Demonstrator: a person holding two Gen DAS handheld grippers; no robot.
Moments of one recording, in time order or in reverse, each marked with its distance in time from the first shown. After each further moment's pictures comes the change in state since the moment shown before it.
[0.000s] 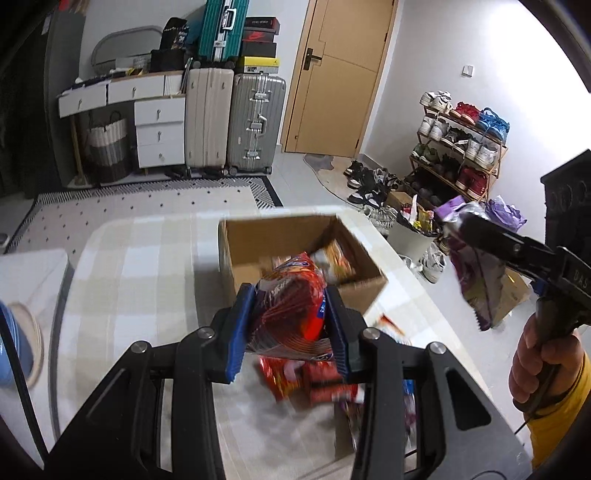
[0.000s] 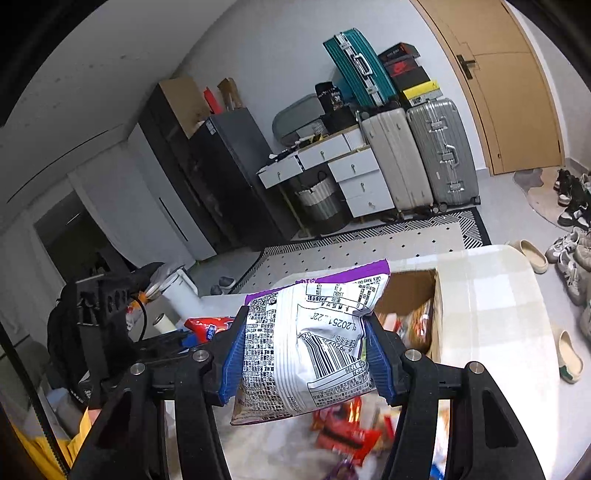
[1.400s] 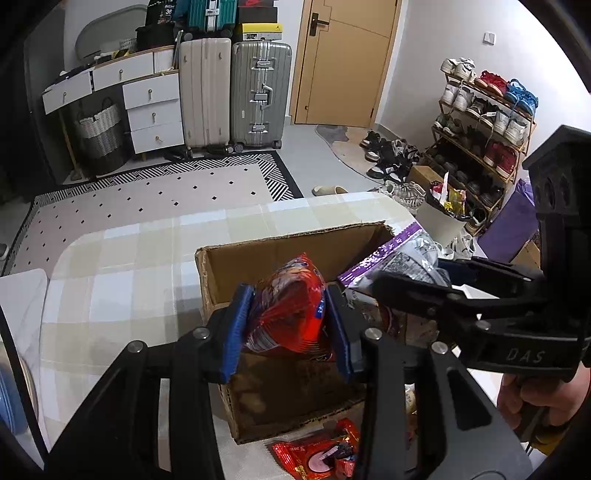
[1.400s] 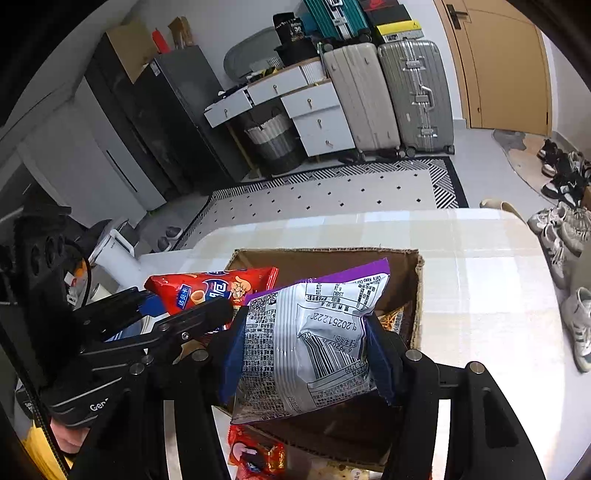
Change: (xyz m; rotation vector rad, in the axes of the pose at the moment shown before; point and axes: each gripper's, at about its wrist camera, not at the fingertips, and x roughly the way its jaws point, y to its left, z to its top) left arm 0.215 0.012 0.071 0.028 0.133 0.060; right arm 0.161 -0.081 0.012 0.007 0.260 -0.184
